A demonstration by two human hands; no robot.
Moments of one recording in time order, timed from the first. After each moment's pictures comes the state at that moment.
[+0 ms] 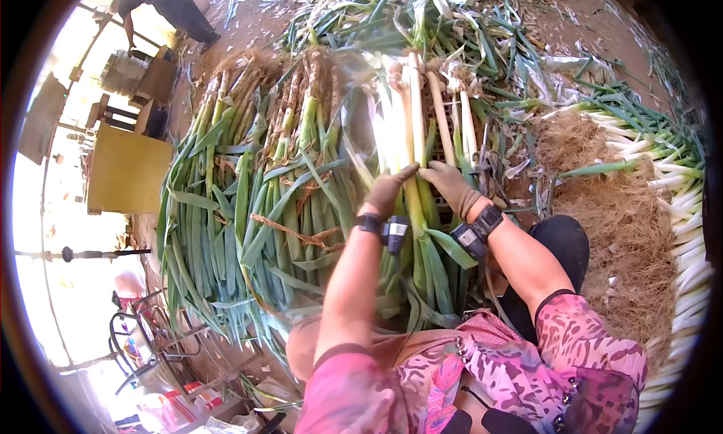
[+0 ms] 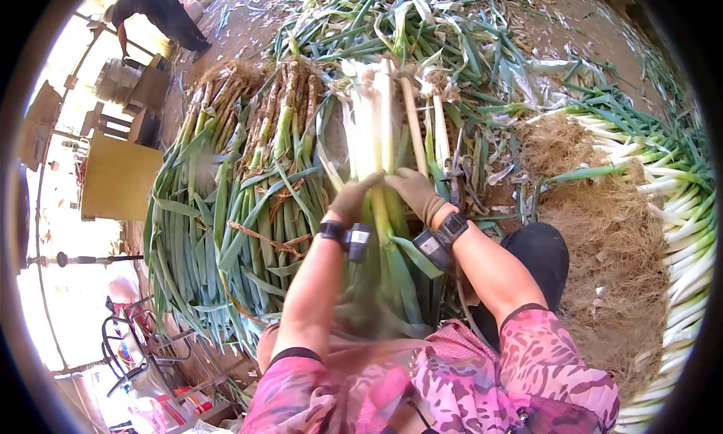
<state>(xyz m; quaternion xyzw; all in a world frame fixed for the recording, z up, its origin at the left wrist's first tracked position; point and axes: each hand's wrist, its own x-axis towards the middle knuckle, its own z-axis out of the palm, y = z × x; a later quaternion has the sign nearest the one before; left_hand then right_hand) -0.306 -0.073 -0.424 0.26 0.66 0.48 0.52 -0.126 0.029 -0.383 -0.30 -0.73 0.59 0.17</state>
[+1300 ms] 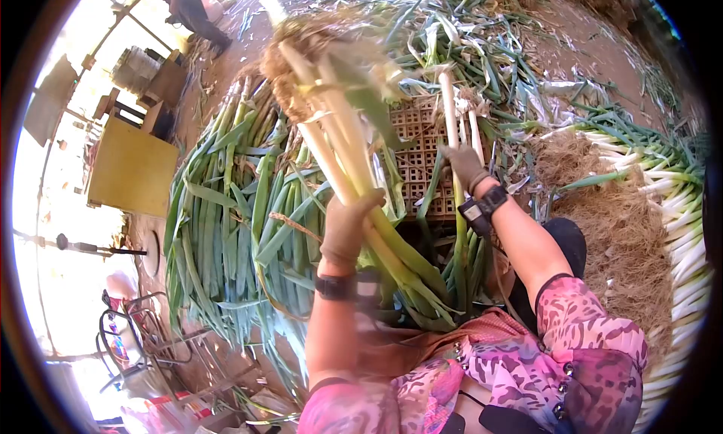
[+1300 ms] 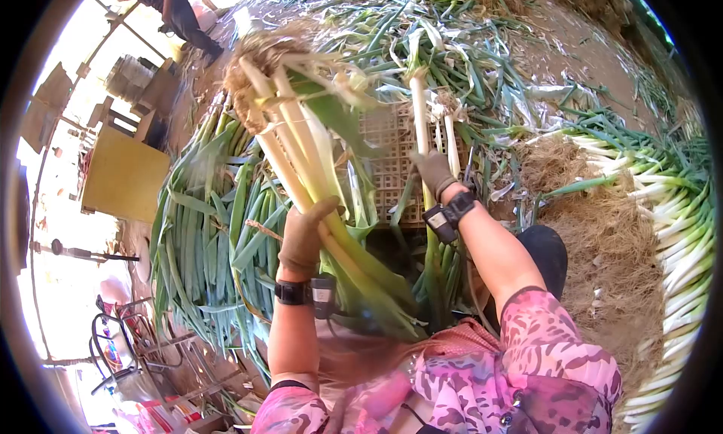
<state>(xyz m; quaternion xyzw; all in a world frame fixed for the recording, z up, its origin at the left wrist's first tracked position) -0.307 -0.193 -0.189 0.21 0.65 0.60 0.41 -0.167 0.067 -0.352 -0.46 -0.58 0.65 0.19</state>
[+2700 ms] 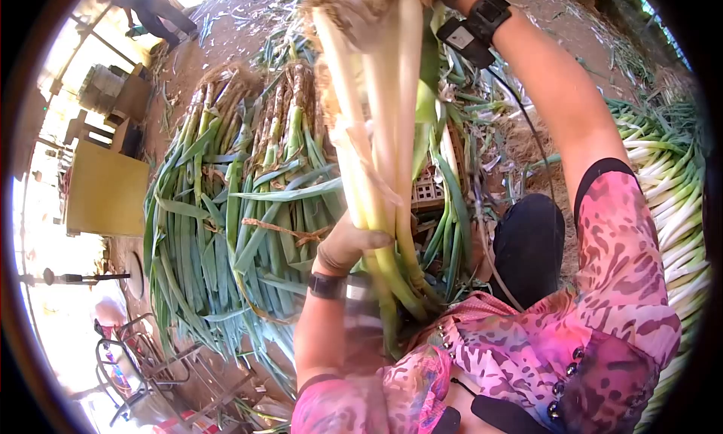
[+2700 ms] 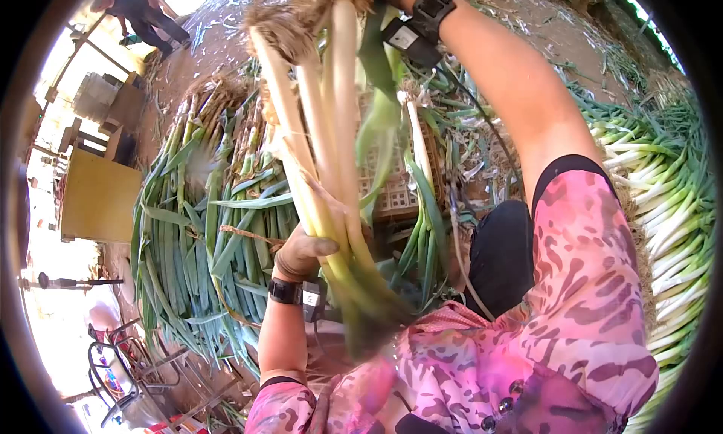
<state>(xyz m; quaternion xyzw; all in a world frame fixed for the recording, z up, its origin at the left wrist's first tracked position) -0.285 -0.196 -0.209 0.30 0.38 0.53 0.69 -0.213 0.183 -0.041 -0.19 -0.91 0.01 0.36</state>
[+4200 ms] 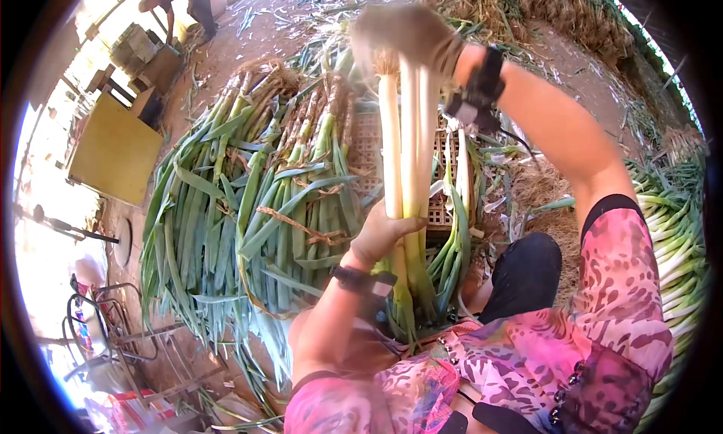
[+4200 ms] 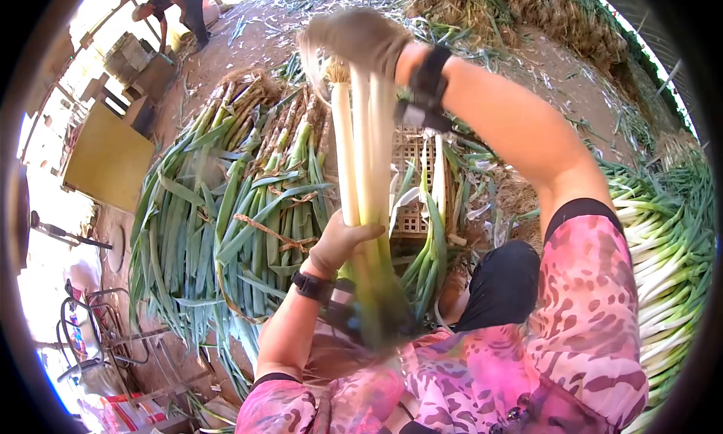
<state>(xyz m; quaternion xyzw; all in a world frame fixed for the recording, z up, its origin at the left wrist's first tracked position) -0.271 -0.182 -0.221 0.37 0.54 0.57 0.50 -0.286 0.074 -0.020 -0.03 -0.96 -0.09 0.27</state>
